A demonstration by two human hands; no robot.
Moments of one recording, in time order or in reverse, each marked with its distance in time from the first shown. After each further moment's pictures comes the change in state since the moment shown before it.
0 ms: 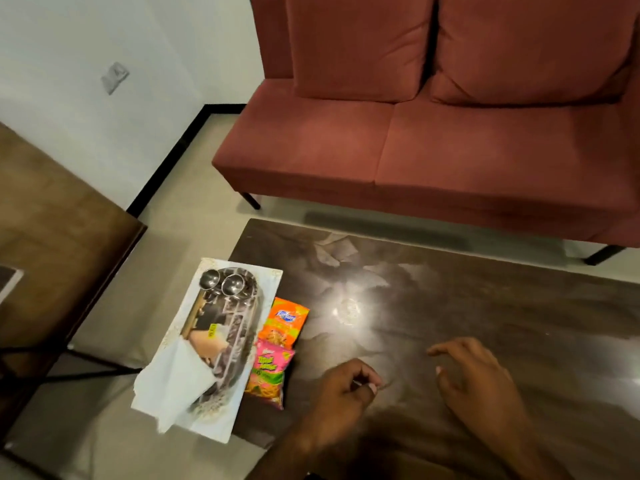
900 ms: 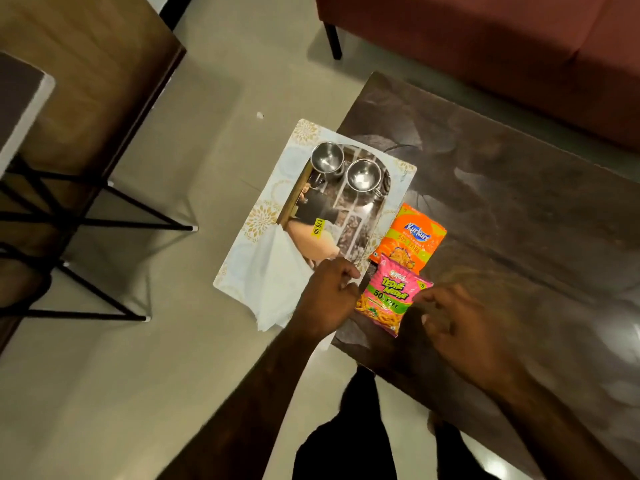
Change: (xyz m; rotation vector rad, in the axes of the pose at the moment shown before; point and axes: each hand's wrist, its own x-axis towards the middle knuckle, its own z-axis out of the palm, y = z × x) left_hand 0.061 -0.216 -0.244 0.009 0.232 -0.205; right_hand 0.061 -0.210 0.224 -0.026 -0.402 -0.164
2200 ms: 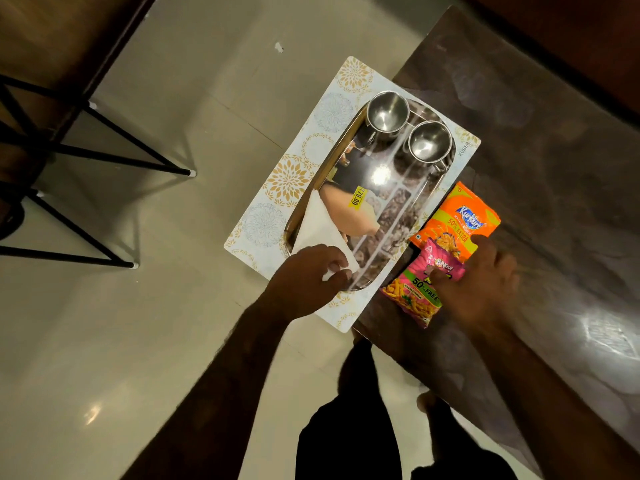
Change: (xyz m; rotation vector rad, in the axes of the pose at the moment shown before) left_hand 0.025 -0.109 -0.056 0.223 -0.082 0.214; right_hand 0.085 -0.015 0.076 -0.117 0.260 0.423
